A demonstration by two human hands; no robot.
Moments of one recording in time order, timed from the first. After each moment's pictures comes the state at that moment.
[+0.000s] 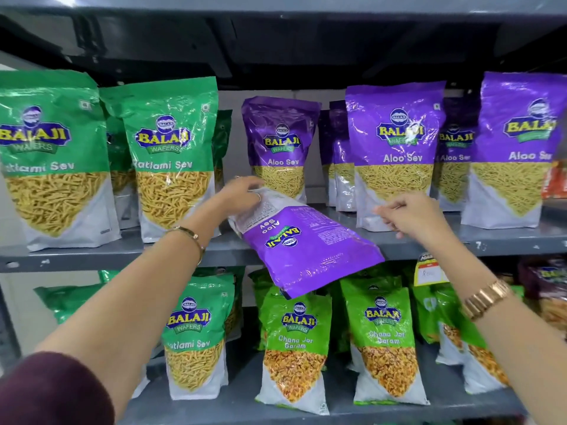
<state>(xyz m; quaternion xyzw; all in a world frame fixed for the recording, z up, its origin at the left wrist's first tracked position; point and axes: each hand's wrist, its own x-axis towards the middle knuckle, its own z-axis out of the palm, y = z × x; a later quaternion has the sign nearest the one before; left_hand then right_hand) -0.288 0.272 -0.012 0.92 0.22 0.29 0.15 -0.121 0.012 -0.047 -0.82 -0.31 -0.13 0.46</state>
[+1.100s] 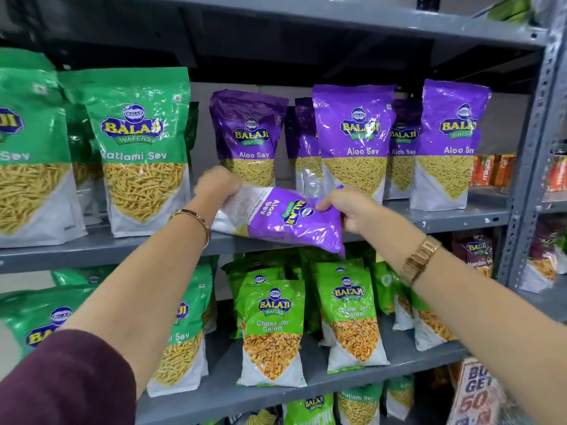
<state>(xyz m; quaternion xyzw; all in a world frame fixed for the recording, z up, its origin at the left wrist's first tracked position) -0.280 0.252 -0.003 0.86 0.38 0.29 0.17 -0.225 0.035 -0.024 -0.72 -0.22 0.14 0.65</state>
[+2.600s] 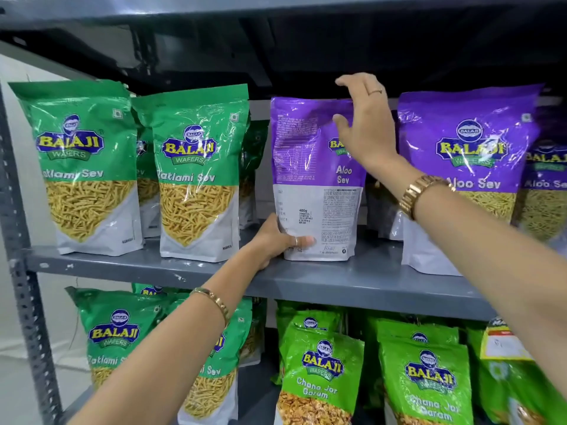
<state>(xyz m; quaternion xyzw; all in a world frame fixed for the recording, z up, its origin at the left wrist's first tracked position) -0.252 0.277 -0.061 0.73 0.22 0.36 0.53 -0.136 0.162 0.091 -0.56 -0.54 -0.44 0.45</state>
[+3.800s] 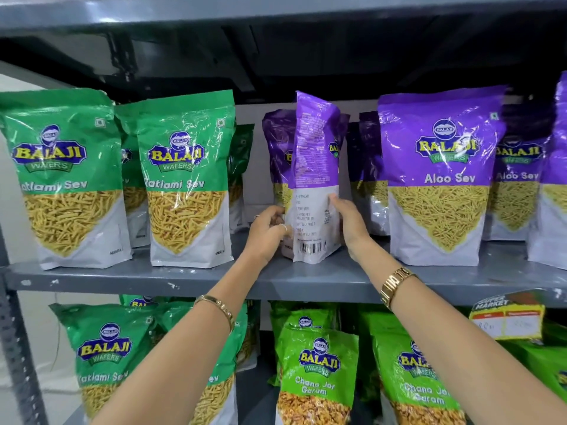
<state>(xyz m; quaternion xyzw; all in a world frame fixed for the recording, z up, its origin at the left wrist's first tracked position) -0.243 0.284 -0.063 0.75 0.16 0.46 0.45 -0.109 0.185 -0.049 -0.58 -0.37 0.12 0.72</state>
